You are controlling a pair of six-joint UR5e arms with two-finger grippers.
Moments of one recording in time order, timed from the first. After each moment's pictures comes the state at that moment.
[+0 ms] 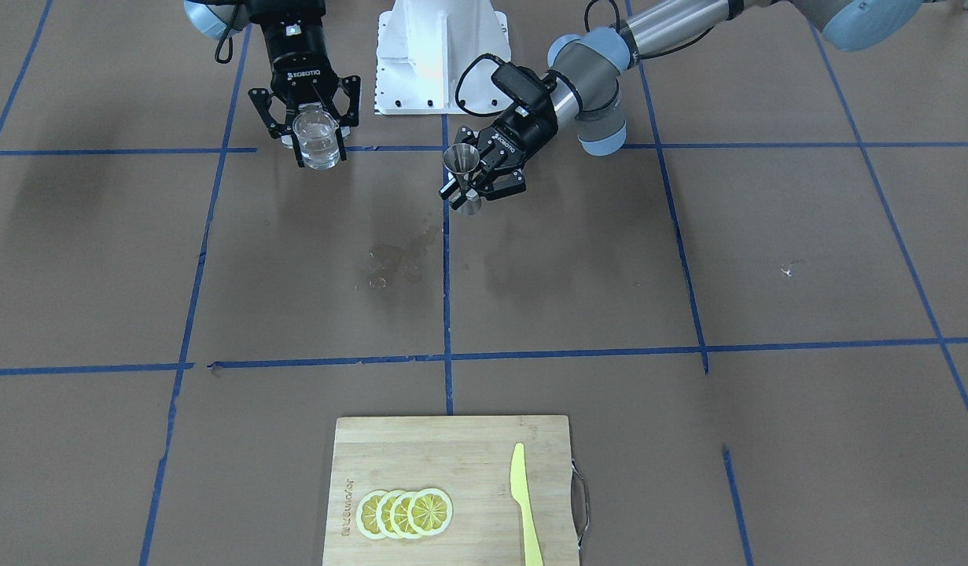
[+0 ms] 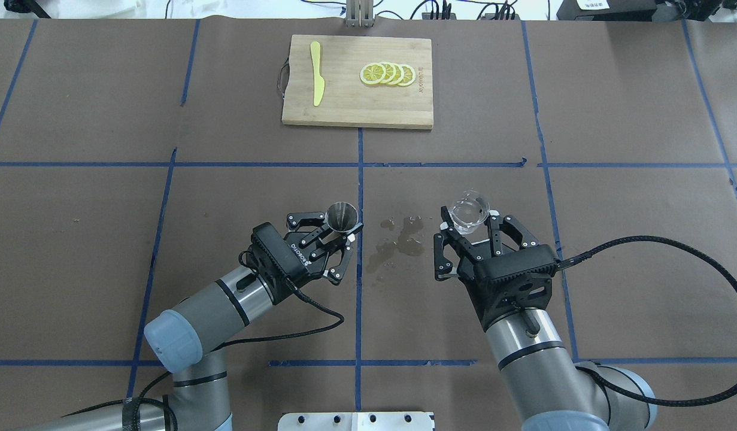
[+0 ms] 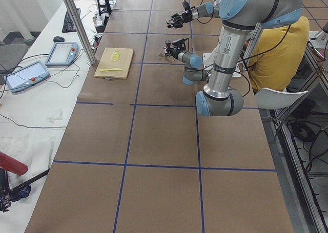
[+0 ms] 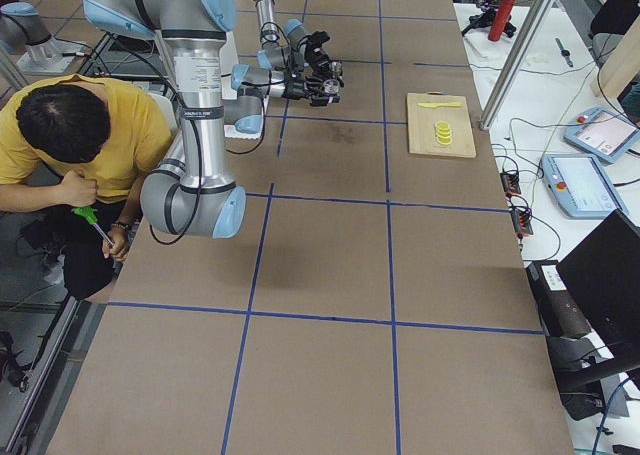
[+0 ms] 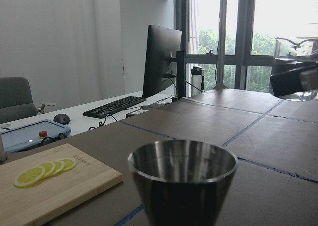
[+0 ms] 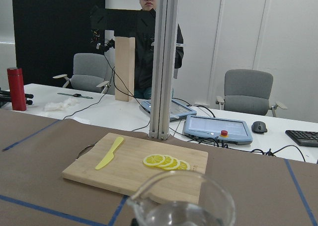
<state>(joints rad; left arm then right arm) -0.24 -2.09 -1.42 -3.20 -1.12 -0.26 0.05 -1.35 2.02 -0.87 0.42 0.86</state>
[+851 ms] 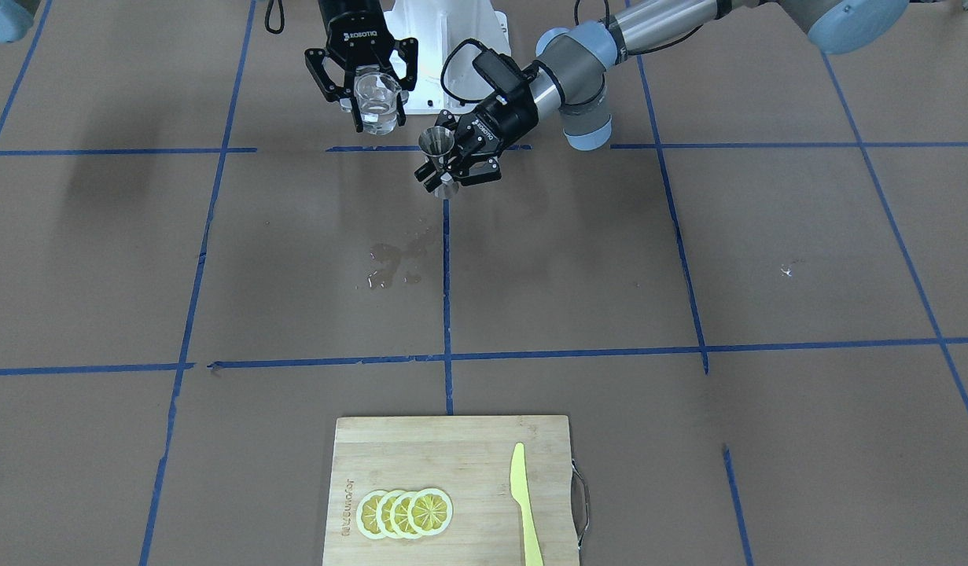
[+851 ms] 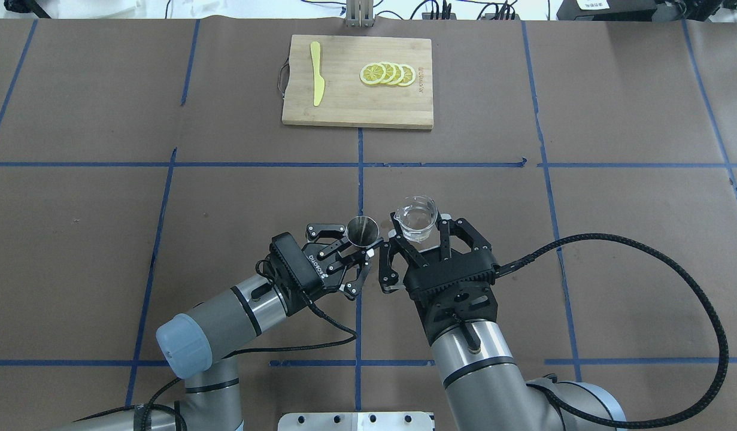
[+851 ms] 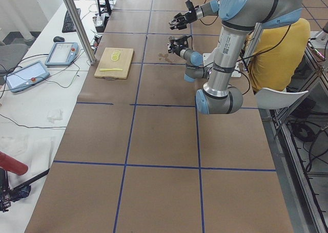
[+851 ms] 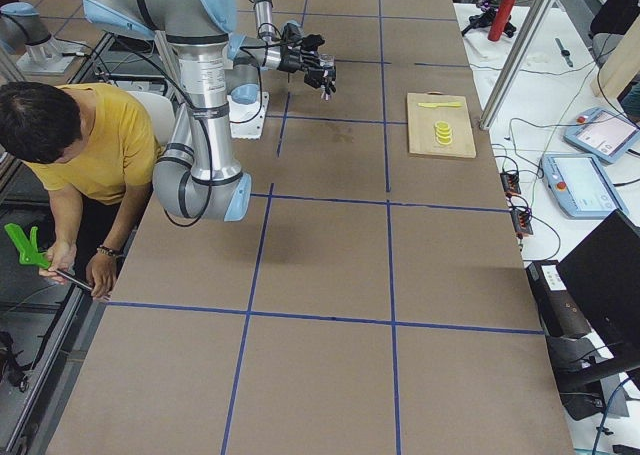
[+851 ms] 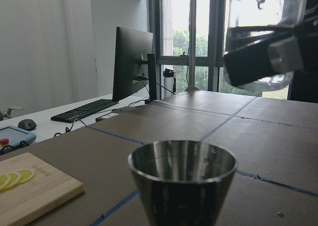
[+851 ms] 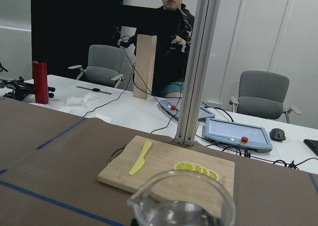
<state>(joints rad) -0.22 -2.12 -1.41 -3.20 -1.17 -0.25 0.02 -1.19 2.07 -1.13 0.43 0.84</state>
